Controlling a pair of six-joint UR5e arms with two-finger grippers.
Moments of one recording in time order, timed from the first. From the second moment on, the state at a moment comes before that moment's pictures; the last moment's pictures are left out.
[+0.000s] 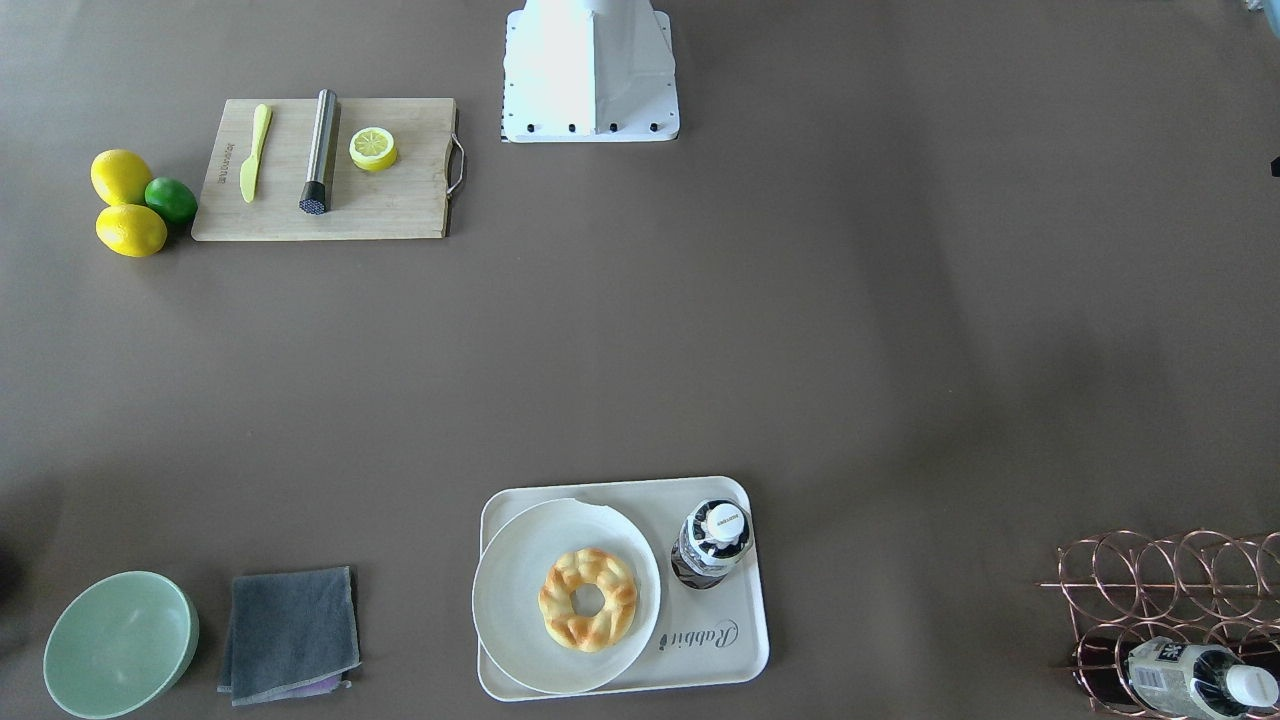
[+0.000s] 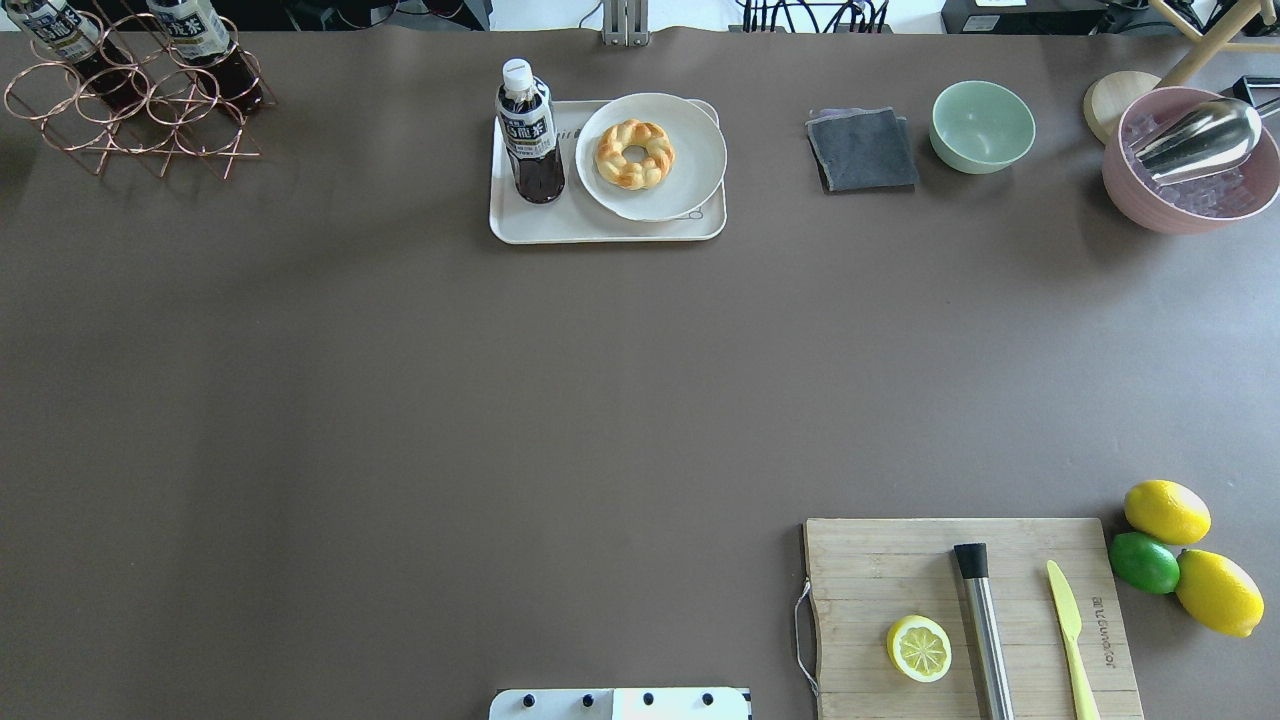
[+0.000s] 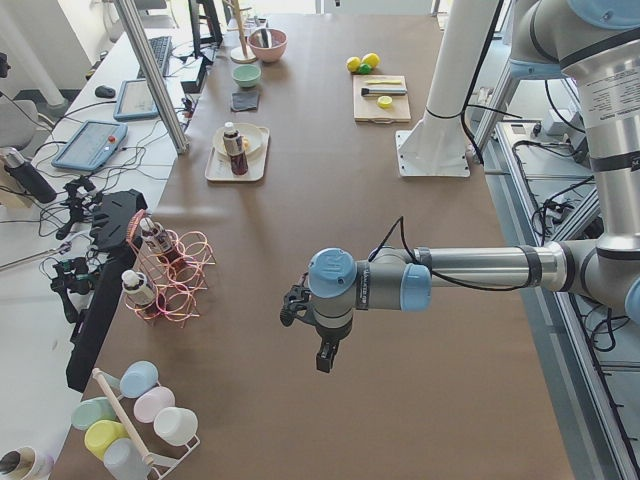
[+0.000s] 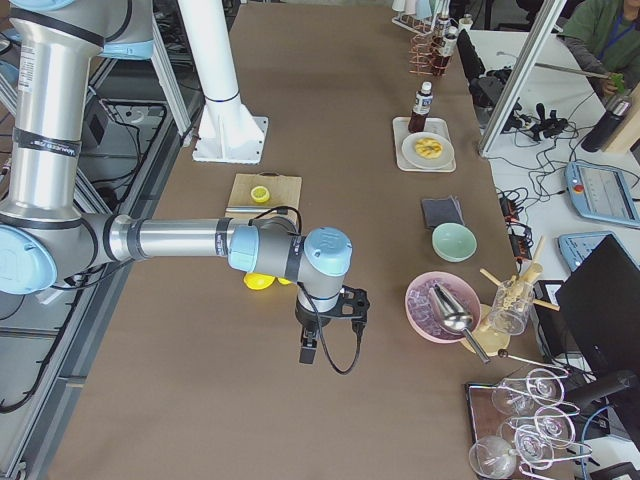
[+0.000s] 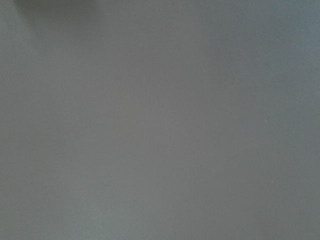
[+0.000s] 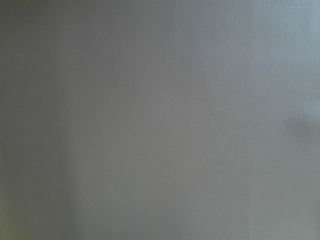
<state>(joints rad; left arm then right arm) -1.54 -1.27 -1.82 -1.63 -2.31 0.26 1.58 -1.77 1.83 -1.77 2.18 -0.06</state>
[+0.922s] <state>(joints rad) -1.54 -1.27 -1.82 -1.63 -2.31 0.26 1.58 -1.78 1.85 -1.77 2.18 -0.06</state>
